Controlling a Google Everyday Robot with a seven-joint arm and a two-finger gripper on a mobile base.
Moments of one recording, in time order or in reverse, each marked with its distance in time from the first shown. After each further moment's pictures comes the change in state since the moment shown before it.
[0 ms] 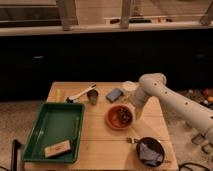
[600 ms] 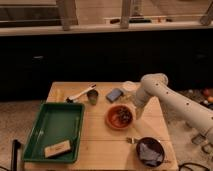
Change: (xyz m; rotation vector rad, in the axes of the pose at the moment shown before) arm 0.014 0.004 0.009 0.017 -0.003 0.067
